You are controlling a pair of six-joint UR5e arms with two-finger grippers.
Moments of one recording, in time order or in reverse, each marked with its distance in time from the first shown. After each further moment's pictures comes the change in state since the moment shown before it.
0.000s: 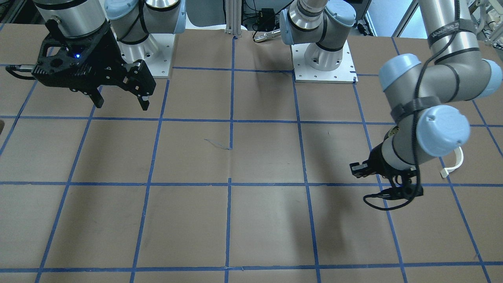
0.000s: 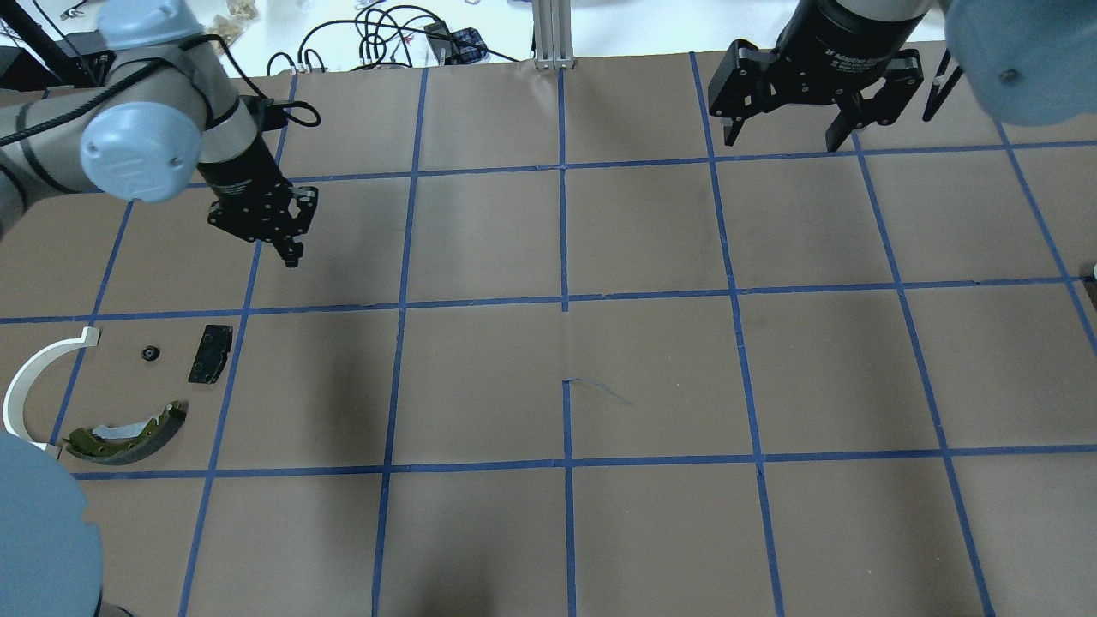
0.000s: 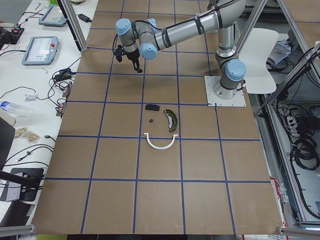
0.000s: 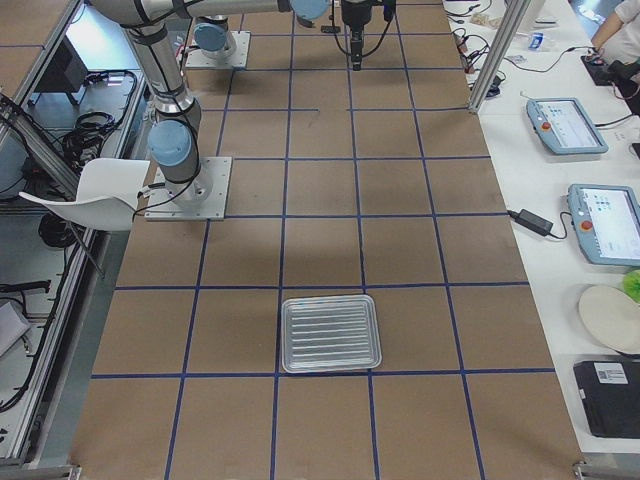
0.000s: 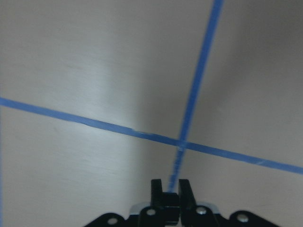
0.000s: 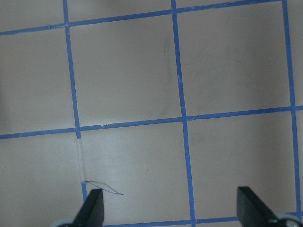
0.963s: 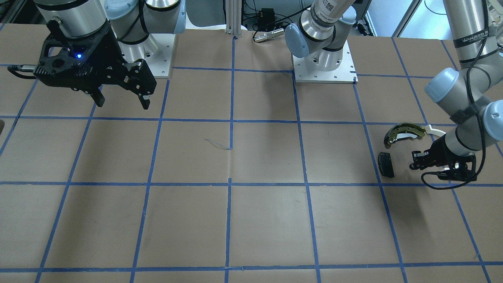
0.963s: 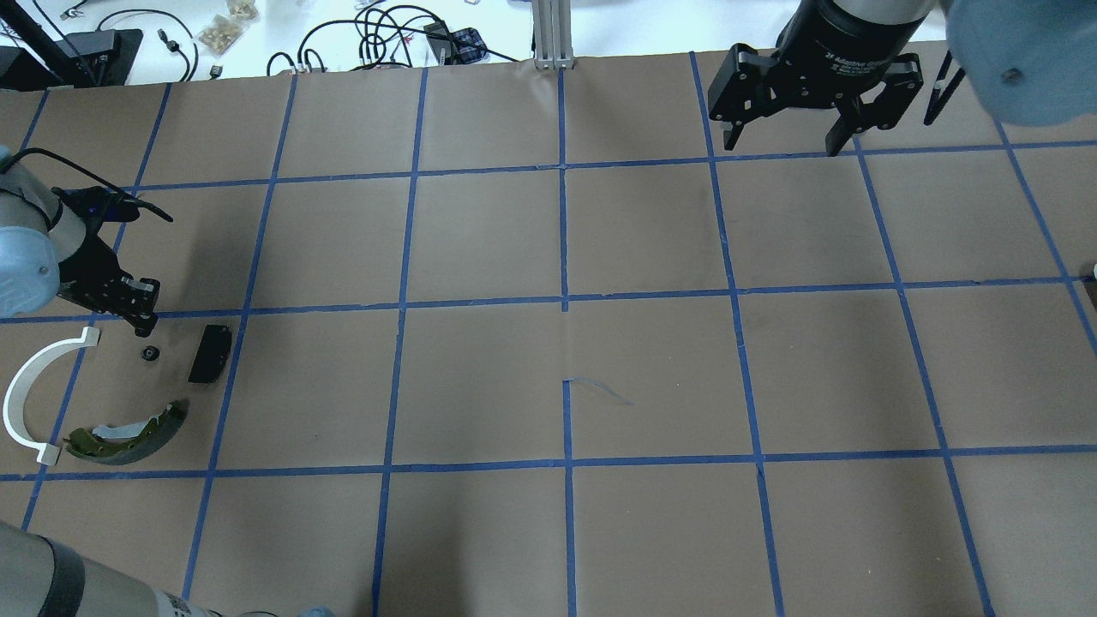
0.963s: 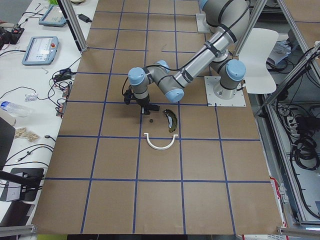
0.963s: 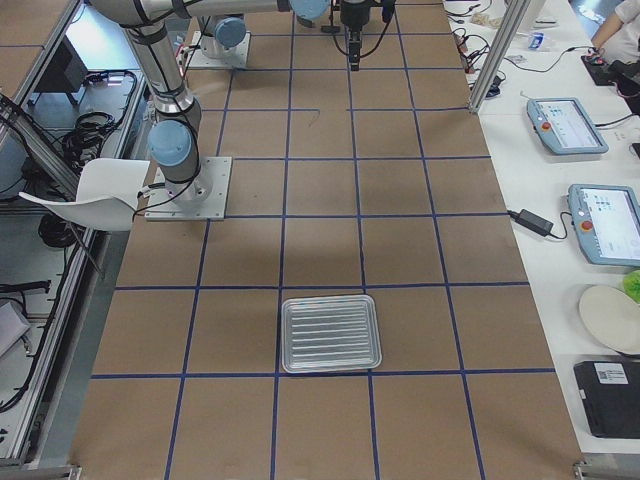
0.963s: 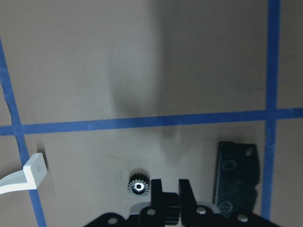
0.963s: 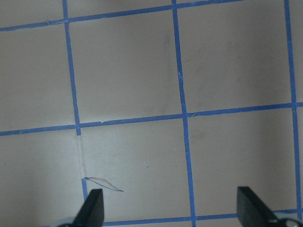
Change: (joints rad) left arm 0.356 -0.014 -0.236 0.359 0.067 0.551; right arm 0.000 -0.002 0.002 0.008 0.002 0.000
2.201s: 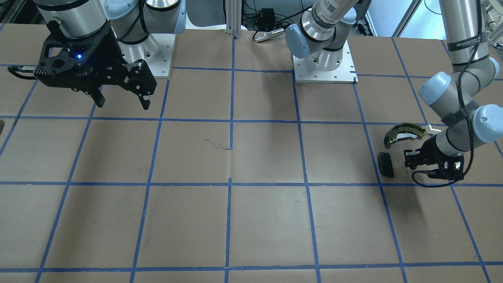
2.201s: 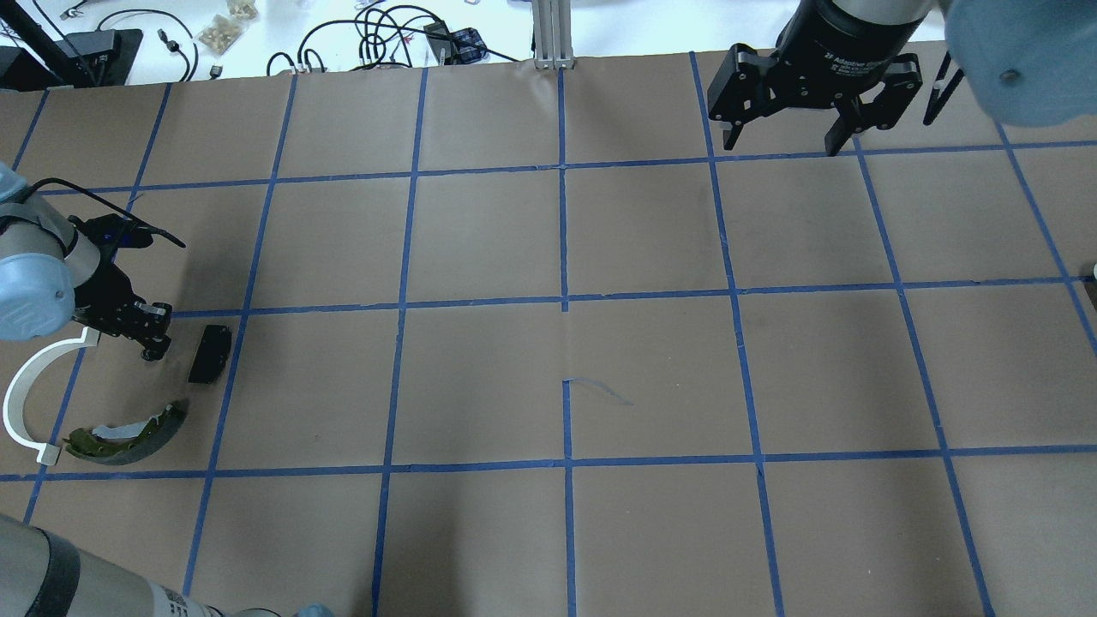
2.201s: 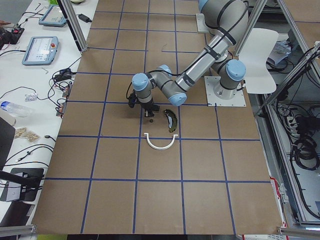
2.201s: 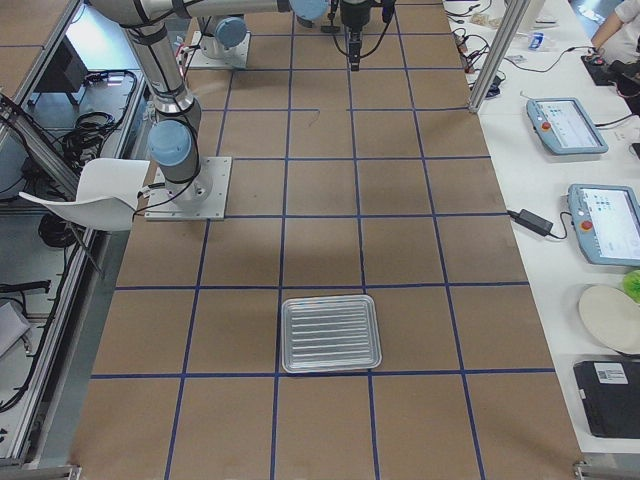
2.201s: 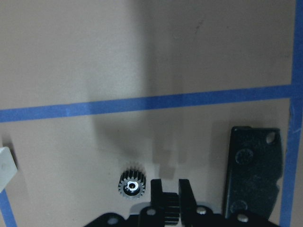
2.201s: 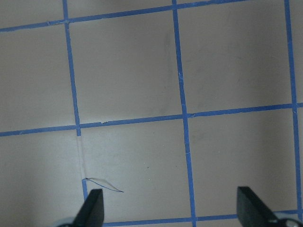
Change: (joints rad) left arm 0.011 -0.016 -0.046 0.014 -0.006 0.013; right arm 0.000 0.001 0.001 -0.004 0.002 0.000
